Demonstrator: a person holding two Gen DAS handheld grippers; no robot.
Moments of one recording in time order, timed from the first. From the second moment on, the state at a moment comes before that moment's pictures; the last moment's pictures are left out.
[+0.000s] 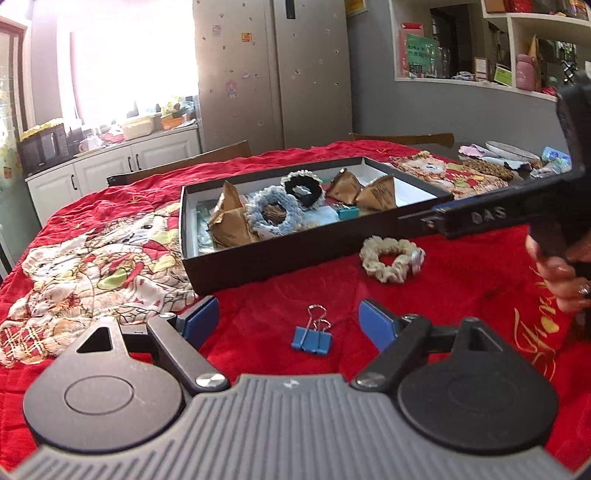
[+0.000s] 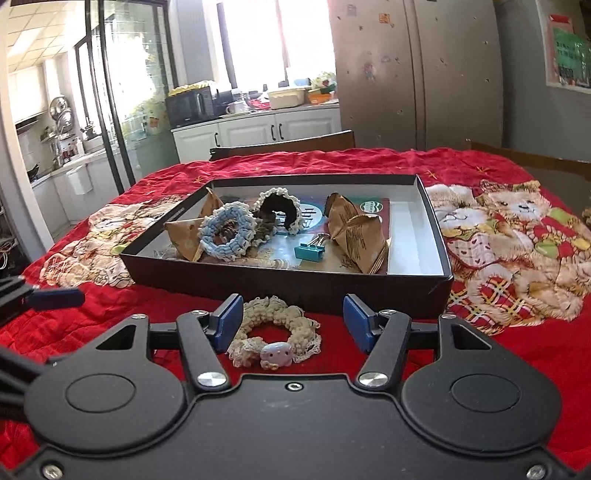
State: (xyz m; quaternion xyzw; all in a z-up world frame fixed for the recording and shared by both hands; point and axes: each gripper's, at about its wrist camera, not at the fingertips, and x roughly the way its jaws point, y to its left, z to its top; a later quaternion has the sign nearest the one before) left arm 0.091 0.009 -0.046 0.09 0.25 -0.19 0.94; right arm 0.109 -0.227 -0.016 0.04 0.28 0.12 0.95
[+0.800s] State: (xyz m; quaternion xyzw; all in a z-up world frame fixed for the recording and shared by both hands) left arm 0.101 0.007 -0.065 0.10 0.27 -0.20 0.93; right arm 0.133 -0.215 -0.047 0.02 0.33 0.11 0.94
